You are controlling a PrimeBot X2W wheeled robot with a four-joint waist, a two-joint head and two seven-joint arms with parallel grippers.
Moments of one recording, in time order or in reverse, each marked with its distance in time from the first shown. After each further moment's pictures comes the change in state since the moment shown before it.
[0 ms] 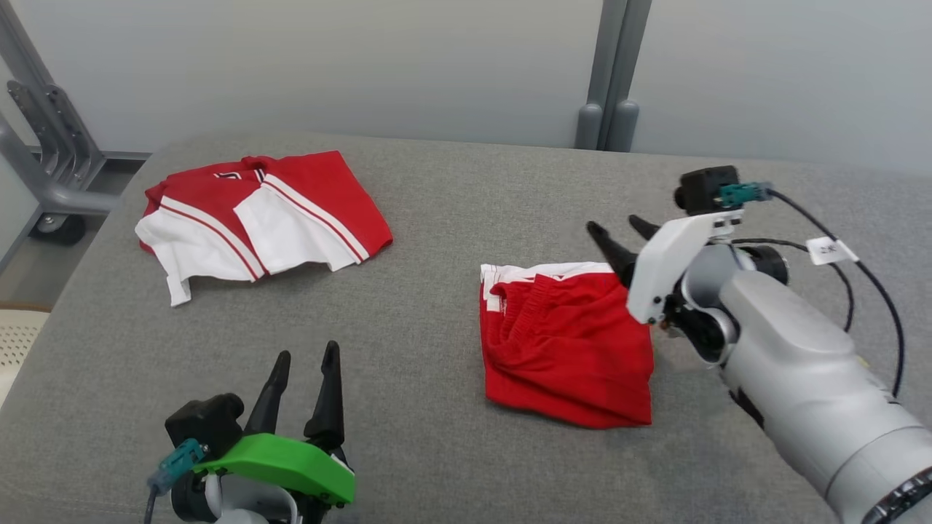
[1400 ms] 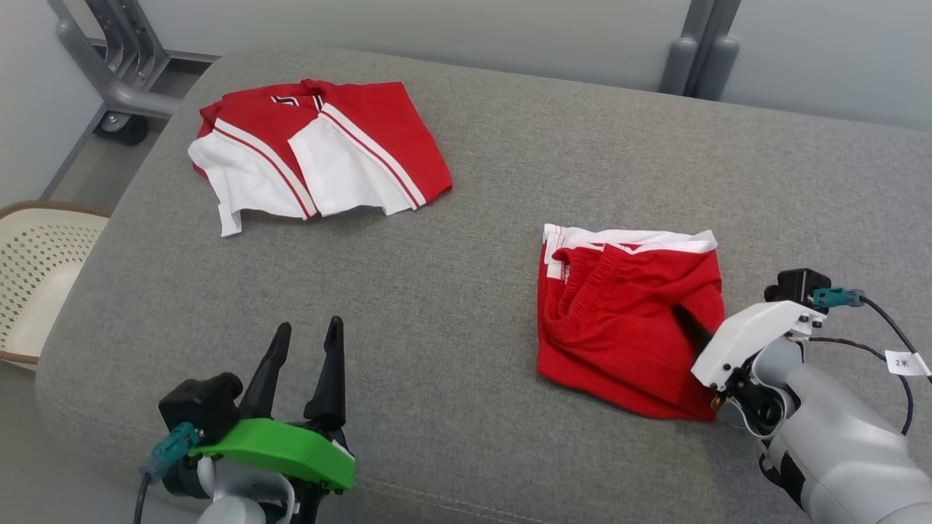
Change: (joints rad) left arm -0.001 0.018 -0.013 -0.130 0.061 0.013 0.044; right arm 0.192 -0.058 -0.171 0.149 0.240 0.035 -0.043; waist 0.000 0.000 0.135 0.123
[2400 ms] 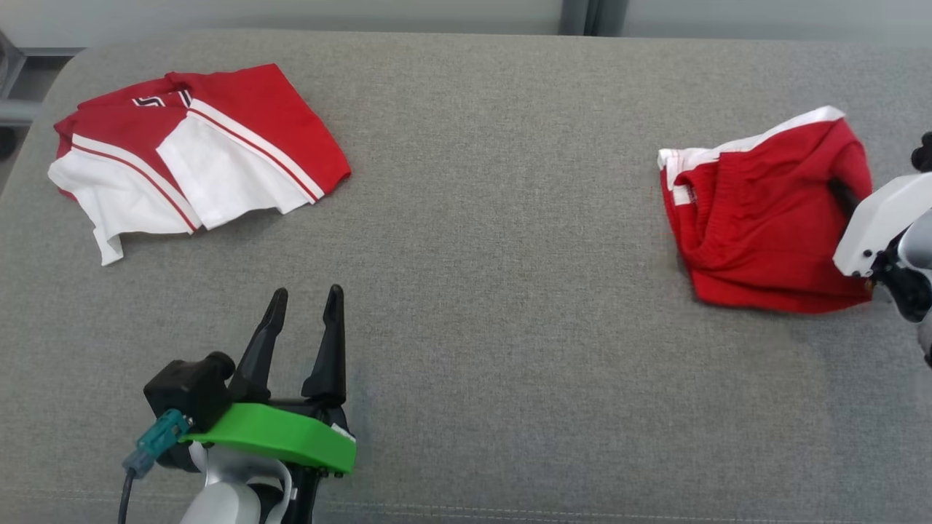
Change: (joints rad) left arm -0.004 0.005 0.016 -0.122 0.035 0.009 0.017; right arm -0.235 -0.265 0.086 0.015 -0.158 0.009 0.014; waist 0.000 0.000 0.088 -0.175
